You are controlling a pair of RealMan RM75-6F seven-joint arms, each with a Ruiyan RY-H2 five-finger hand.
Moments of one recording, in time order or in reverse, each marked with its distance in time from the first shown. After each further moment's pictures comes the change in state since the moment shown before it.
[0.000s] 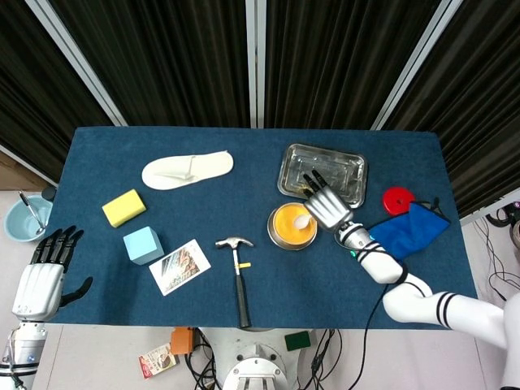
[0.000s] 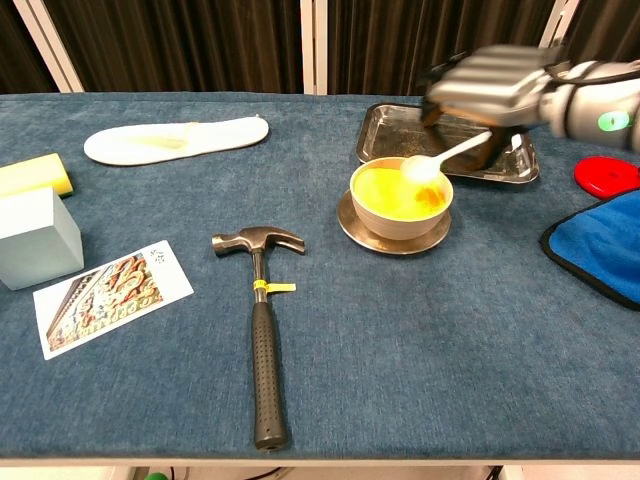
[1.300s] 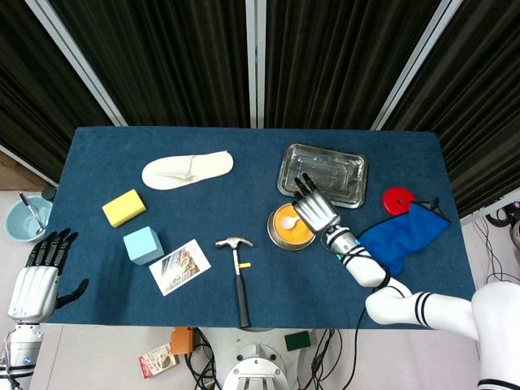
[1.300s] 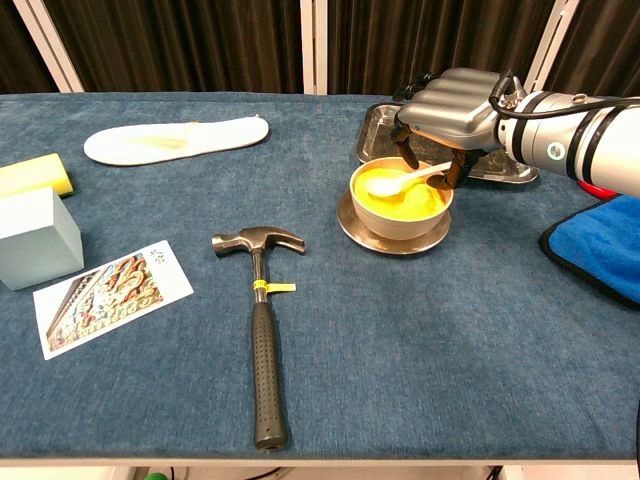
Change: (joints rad) left arm 0.015 -0.025 -0.002 0.068 0.001 0.008 -0.066; right arm 0.056 -0.087 -0.073 0.038 0.094 0.097 -0.045
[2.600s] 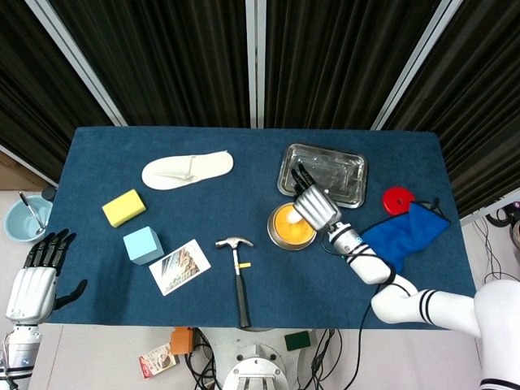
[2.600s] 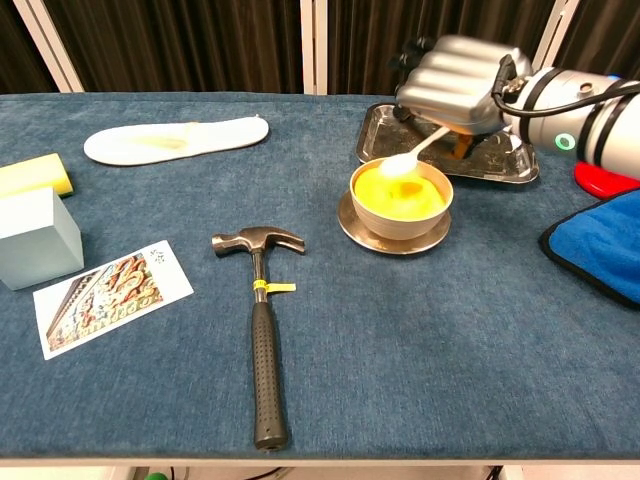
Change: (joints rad) left arm 0.007 0.003 0.000 -0.007 0.003 0.005 0.003; right arm 0.016 0.041 -0.047 0.009 -0.138 0.102 -0.212
